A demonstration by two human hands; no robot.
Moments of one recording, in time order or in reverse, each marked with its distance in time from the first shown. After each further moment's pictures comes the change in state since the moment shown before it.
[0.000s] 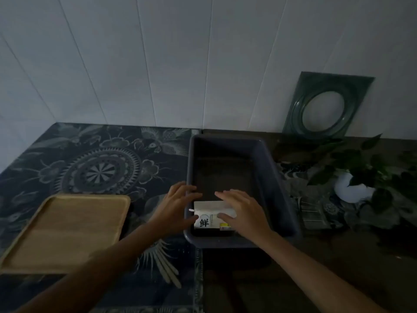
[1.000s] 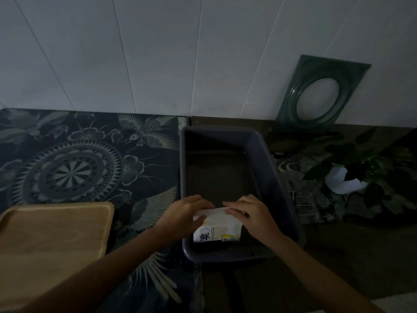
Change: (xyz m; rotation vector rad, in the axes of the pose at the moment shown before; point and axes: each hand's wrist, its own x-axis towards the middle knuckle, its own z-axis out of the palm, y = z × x) left_hand 0.050 -0.025 0.016 -0.242 -0.106 0.166; right_hand 0.029 0.033 0.014 0.195 0.033 0.071
